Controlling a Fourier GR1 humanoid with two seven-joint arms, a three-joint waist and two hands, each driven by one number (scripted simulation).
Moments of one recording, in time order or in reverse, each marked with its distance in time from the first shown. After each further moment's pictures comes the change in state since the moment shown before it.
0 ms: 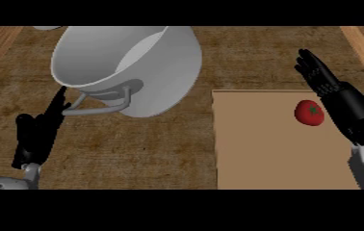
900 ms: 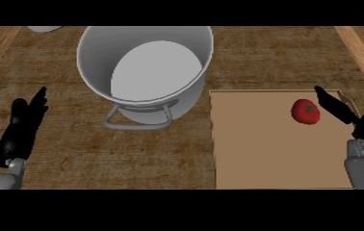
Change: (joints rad) left arm -0.025 0.060 0.046 0.073 -0.069 0.067 0.146; right arm 0.032 0.087 -0.110 0.193 0.816 -0.902 0.344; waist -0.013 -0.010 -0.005
